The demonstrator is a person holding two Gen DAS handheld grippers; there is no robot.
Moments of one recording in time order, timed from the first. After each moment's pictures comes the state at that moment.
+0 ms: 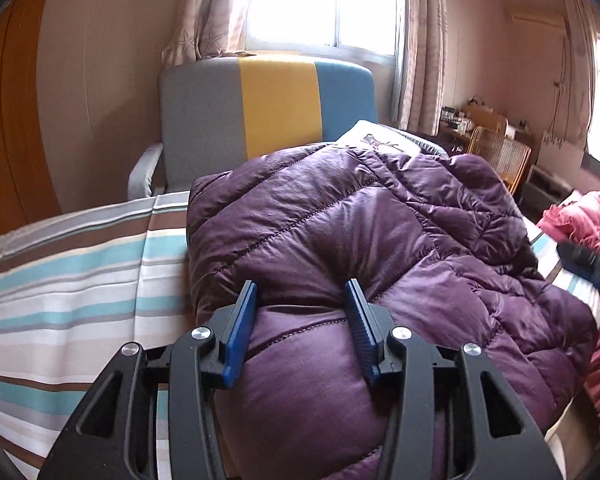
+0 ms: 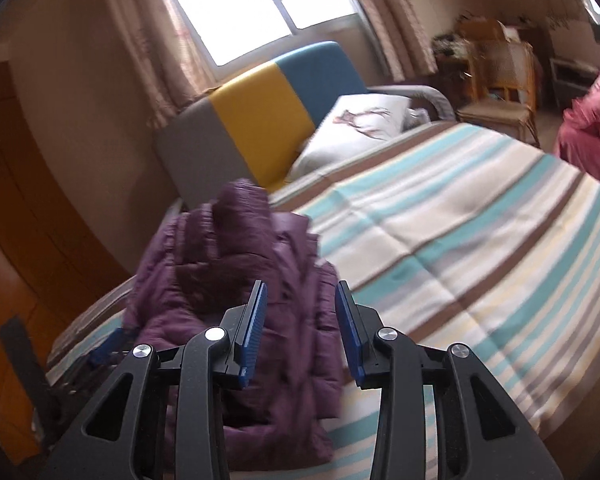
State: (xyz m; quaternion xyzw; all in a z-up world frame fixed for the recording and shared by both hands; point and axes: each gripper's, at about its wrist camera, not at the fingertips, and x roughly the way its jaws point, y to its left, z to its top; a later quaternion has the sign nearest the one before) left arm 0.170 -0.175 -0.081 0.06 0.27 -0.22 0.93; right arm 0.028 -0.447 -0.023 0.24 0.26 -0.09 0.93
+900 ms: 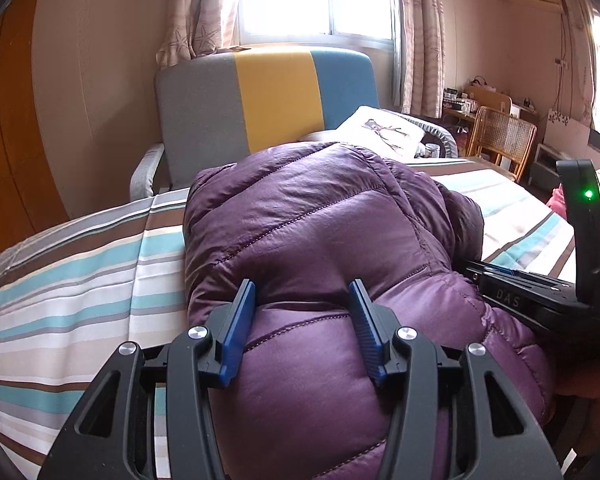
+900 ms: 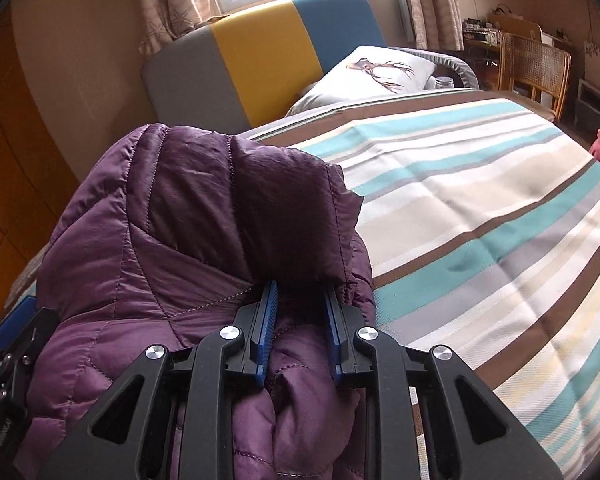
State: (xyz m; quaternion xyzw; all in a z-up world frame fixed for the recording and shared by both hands) left arm 0.172 -0.195 -0.089 0.09 0.29 -0.21 0.93; right arm 0.119 -0.439 -0.101 0.18 0.36 -0.10 0.91
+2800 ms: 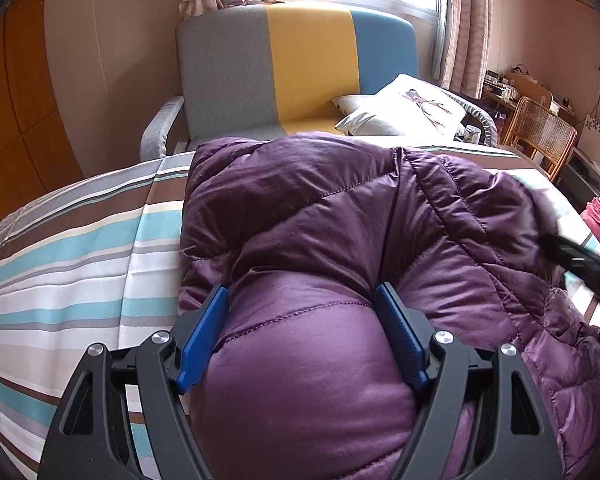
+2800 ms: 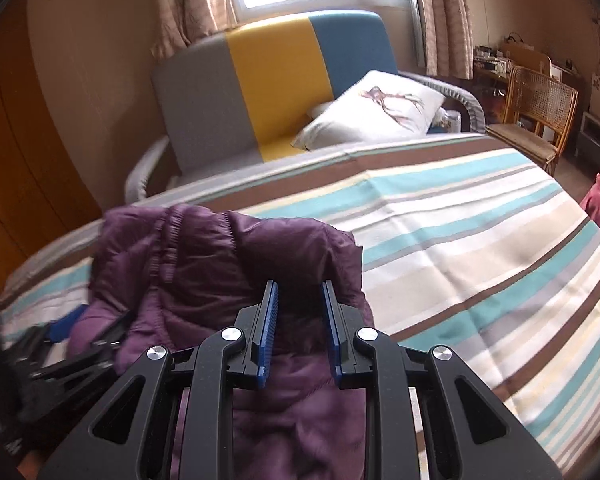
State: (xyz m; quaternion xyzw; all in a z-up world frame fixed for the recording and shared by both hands) left arm 0.247 -0.206 -0.106 0.07 0.37 -0.15 0.91; right arm 0.149 -0.436 -0.054 0.14 0.36 -0.10 0.92
